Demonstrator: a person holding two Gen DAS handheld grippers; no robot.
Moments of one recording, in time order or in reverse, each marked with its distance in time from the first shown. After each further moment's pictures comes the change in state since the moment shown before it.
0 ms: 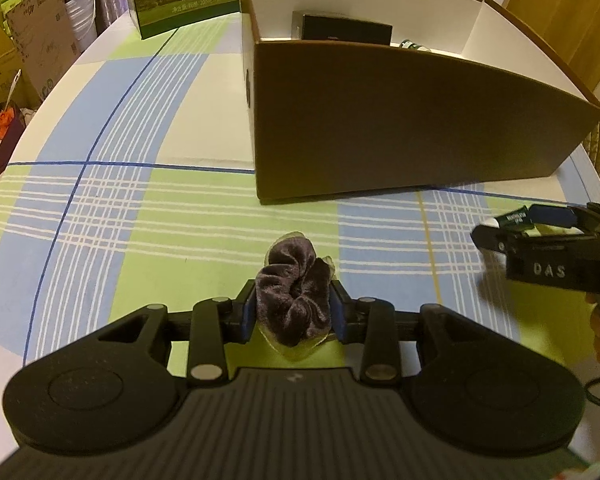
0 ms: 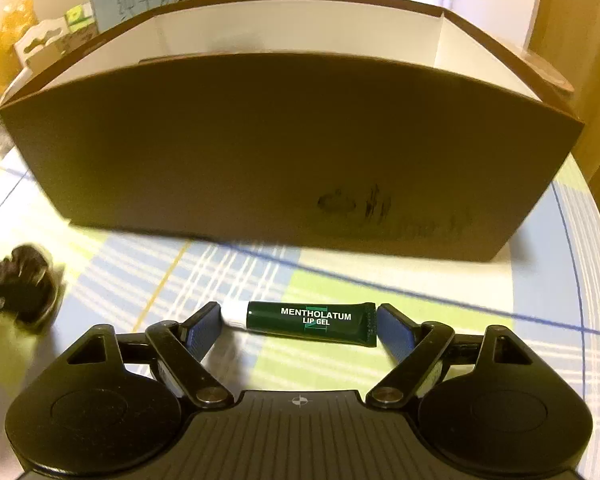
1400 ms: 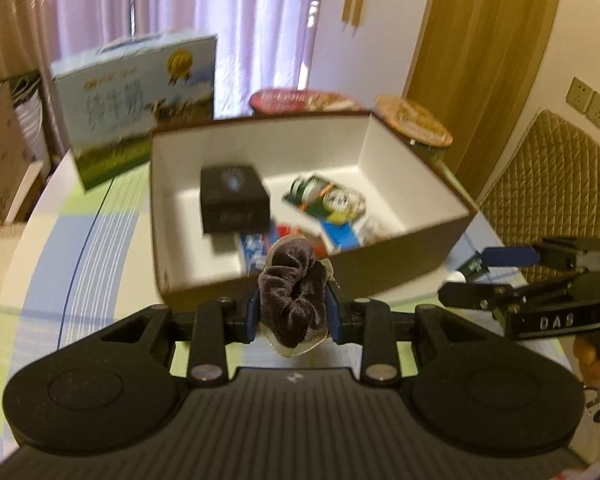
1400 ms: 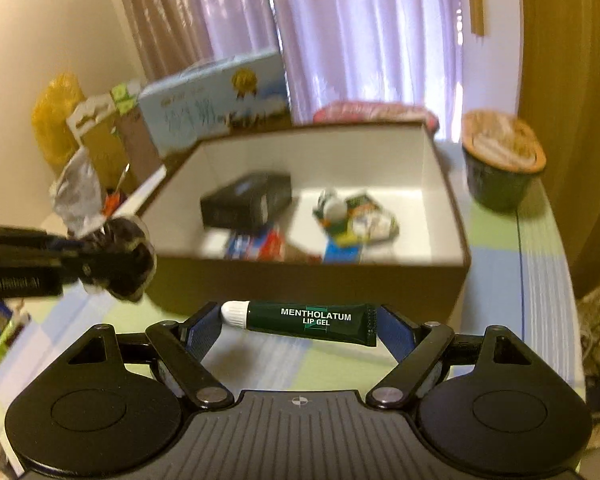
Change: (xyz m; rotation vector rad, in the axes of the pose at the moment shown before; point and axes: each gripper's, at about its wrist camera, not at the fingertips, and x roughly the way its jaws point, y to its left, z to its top) left arm -0.099 -0.051 0.070 0.139 -0.261 -0.163; right arm -0.118 -0.039 0.069 0.080 -0.191 0.162
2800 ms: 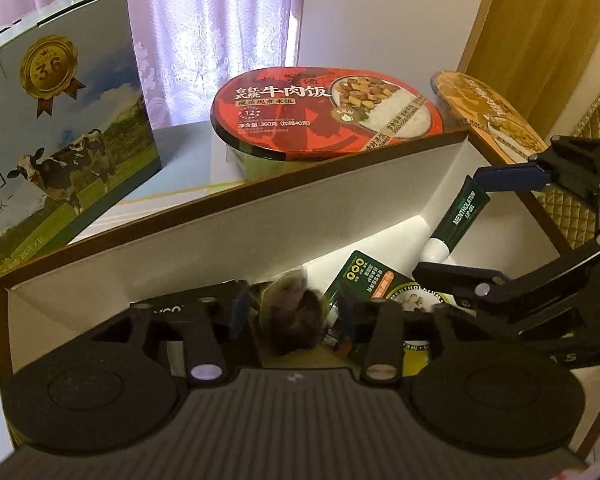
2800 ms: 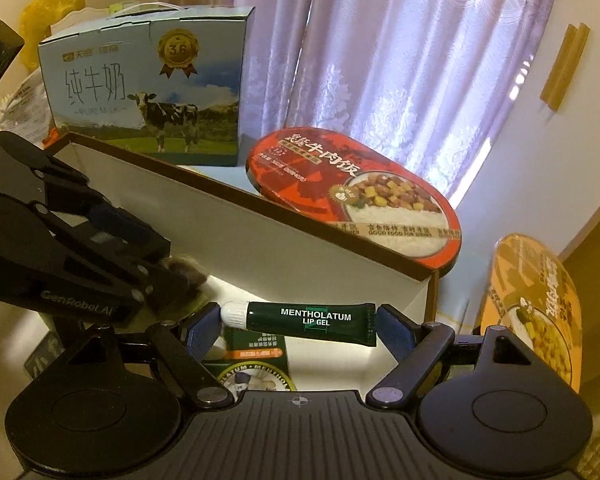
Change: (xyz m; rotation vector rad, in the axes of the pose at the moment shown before) left arm 0.247 0.025 0.140 0.068 0.184 -0.011; right arm 0.196 -0.070 0.125 -0.374 0.108 -0.090
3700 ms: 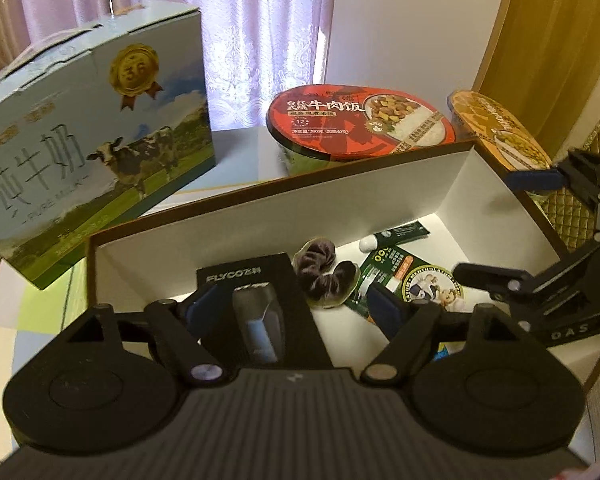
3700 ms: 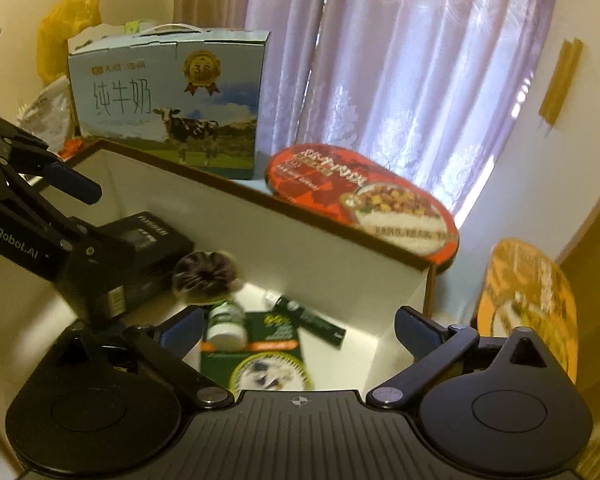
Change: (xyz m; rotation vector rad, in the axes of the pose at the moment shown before) left arm -0.058 0.019 -0.022 -0.032 -0.044 0.073; right arm -0.038 0.012 -0.017 0.024 -0.065 0.036
